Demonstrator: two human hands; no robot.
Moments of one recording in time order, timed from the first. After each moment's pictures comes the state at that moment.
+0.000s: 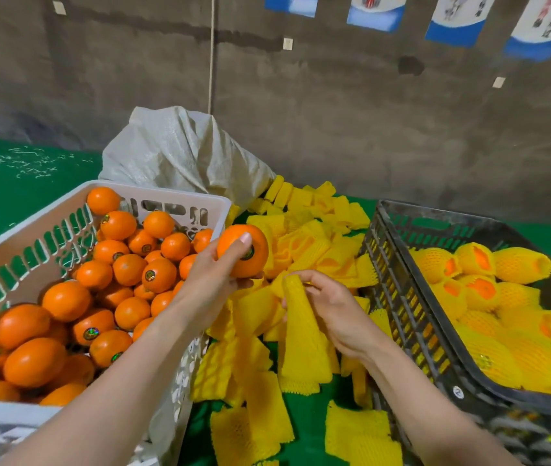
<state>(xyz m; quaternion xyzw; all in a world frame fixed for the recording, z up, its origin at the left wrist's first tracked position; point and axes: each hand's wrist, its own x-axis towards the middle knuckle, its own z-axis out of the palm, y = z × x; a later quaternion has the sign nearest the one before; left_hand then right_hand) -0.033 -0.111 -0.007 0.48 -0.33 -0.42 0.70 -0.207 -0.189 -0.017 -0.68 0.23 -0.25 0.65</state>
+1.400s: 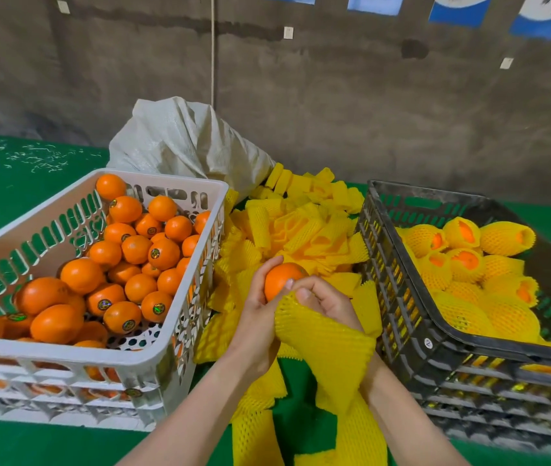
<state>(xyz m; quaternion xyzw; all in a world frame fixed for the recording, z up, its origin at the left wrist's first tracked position) -0.145 -0.072 -0.041 0.45 -0.30 -0.45 0.71 -0.253 -0.129 -0.031 -0.78 0.18 -0.35 0.48</state>
